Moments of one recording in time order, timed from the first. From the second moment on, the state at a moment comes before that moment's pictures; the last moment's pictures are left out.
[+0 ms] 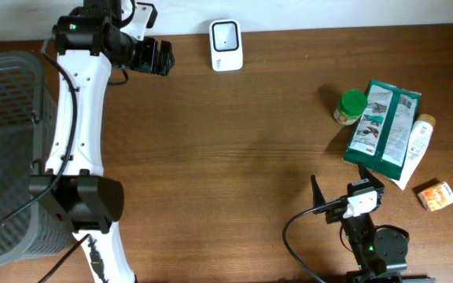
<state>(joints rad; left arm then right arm) -0.08 2.13 2.35 -1.26 0.23 0.14 0.05 0.02 0.01 -0.06 -0.15 -0.13</state>
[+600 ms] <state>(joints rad) -0.07 1.18 1.17 -0.46 0.23 0.23 0.05 0.01 0.01 -0.06 -0.15 -0.13</state>
